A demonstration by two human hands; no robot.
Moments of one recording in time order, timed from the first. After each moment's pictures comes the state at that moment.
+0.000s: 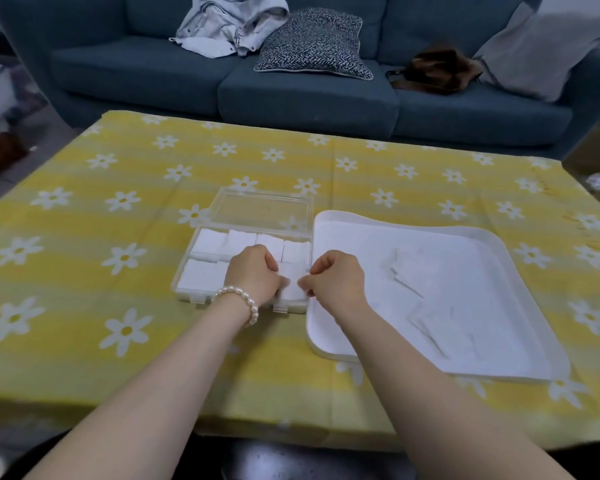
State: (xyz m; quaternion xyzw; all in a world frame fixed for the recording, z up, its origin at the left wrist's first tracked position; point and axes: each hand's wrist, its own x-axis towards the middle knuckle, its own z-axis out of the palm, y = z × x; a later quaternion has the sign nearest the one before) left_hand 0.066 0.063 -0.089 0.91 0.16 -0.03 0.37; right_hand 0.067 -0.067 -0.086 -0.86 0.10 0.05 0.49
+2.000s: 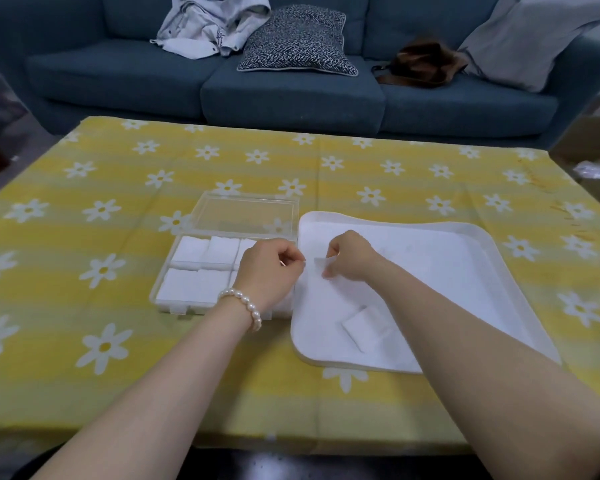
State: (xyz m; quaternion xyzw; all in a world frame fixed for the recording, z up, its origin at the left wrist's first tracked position) left_hand 0.069 0.028 -0.070 0.88 0.04 0.02 0.48; right_hand 0.143 -0.125 -0.089 -0.95 -0.04 0.17 0.25
